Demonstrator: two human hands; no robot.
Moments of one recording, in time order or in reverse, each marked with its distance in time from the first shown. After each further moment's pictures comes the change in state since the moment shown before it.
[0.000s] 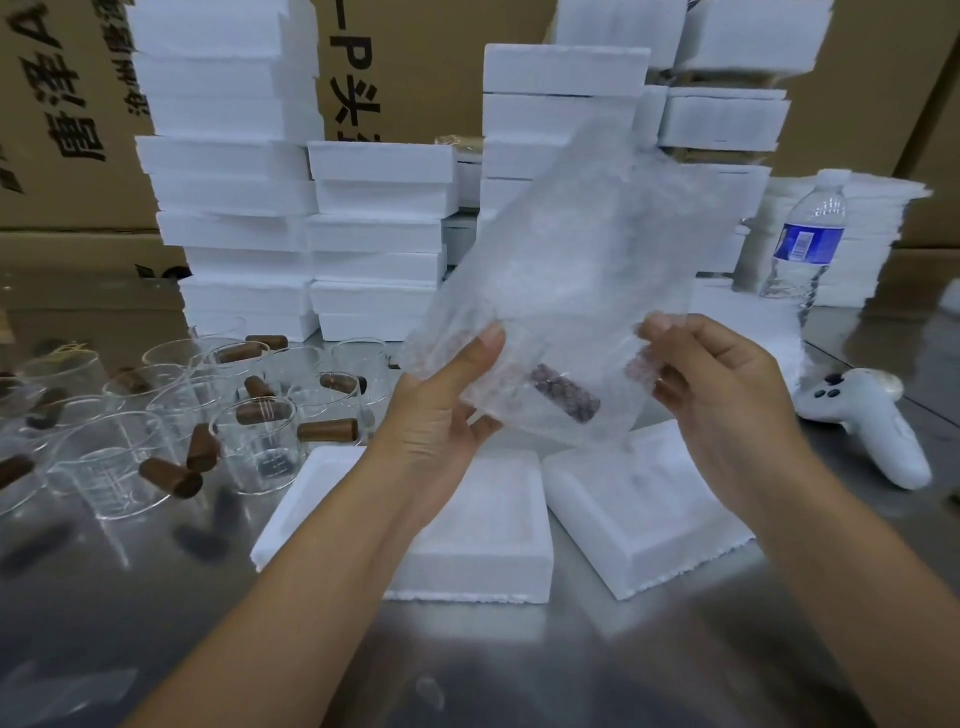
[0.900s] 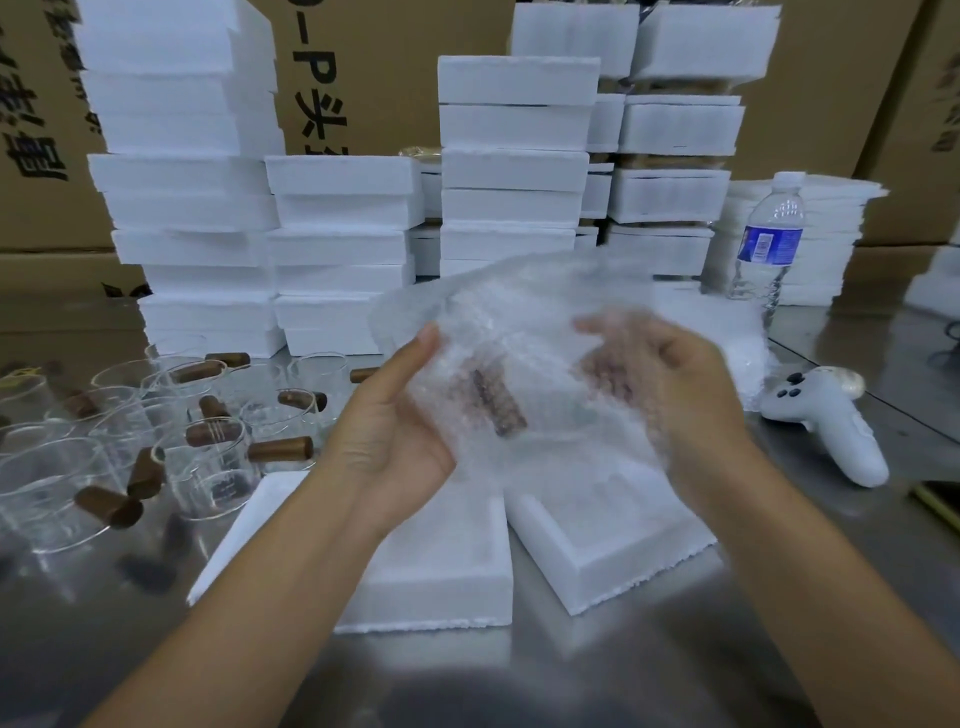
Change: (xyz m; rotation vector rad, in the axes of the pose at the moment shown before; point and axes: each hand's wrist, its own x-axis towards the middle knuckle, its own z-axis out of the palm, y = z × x) left_hand 0.002 -0.001 0.012 -0.262 -0.063 -0.183; right_hand 0.008 -0.004 -0.002 -0.082 -0.019 0.033
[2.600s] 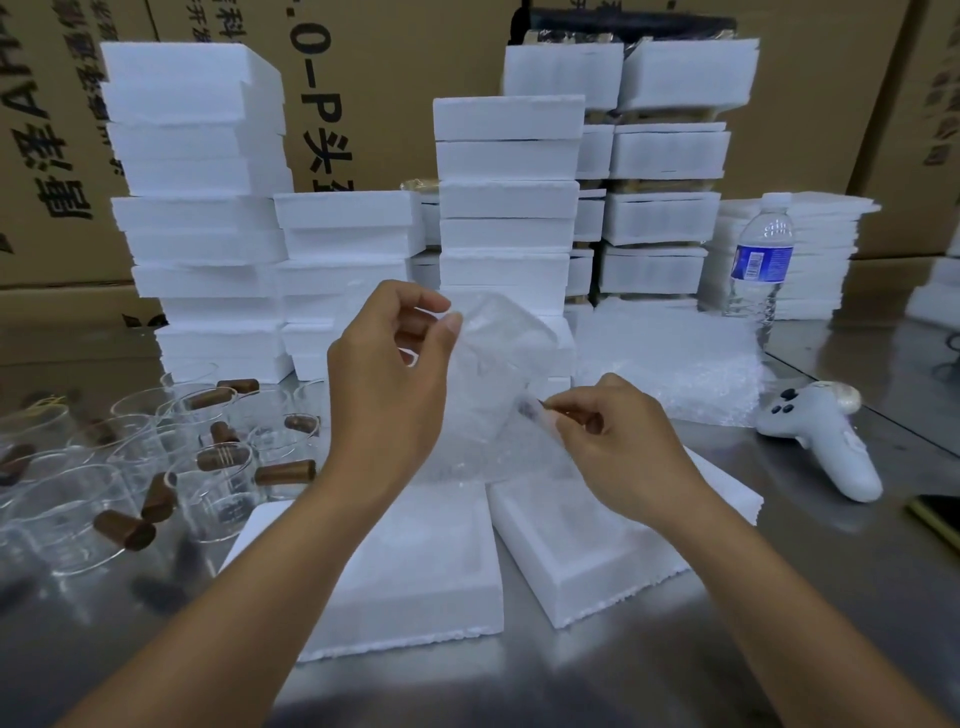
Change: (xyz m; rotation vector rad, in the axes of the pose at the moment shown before) left_hand 0.008 0.011 0.031 1.241 0.333 0.917; right_hand -0.004 0.018 -0.003 -0.773 -0.128 -0.115
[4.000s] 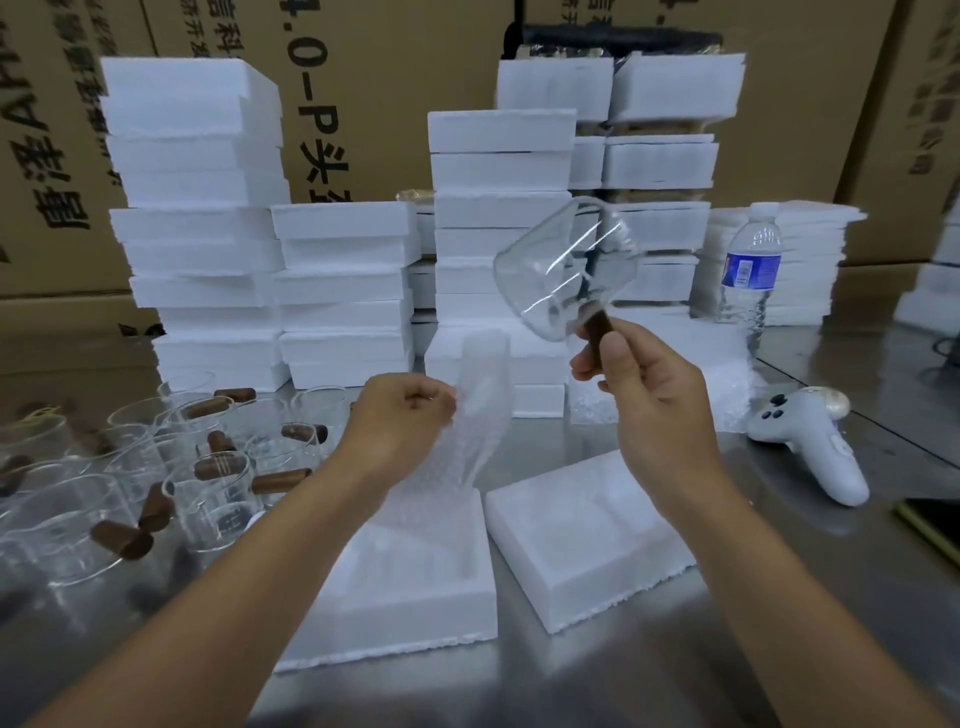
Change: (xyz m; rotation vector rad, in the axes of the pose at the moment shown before) left_hand 0.002 -0.038 0.003 0.045 -0.332 -0.480; right_hand 0.006 -0.004 -0.012 0.588 0.316 -0.195
